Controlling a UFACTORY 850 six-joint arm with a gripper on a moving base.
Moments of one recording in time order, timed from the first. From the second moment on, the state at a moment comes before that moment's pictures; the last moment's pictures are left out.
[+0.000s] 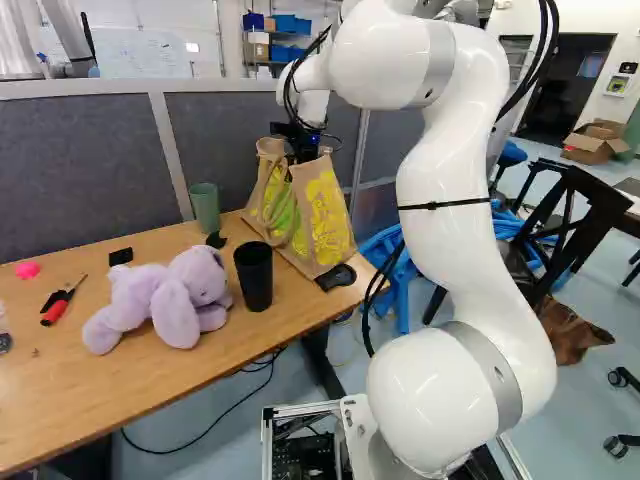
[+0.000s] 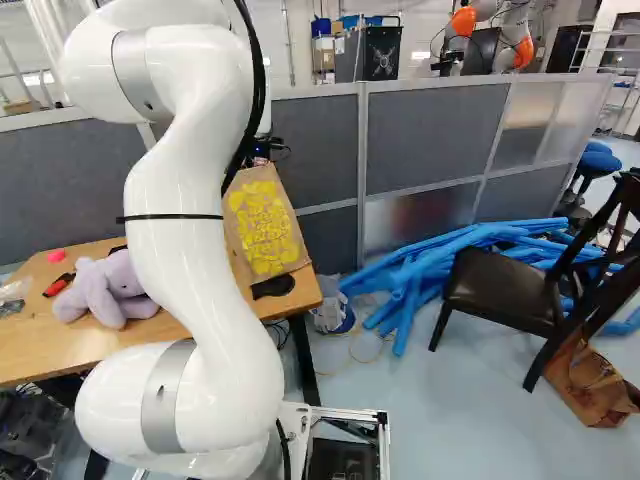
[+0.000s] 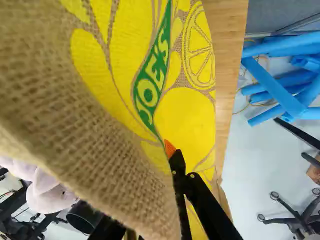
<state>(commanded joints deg) 9.9 -33.1 -92.3 10.9 -63.8 -14.4</state>
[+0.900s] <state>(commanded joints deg) 9.9 -32.8 -92.3 10.9 -63.8 -14.4</state>
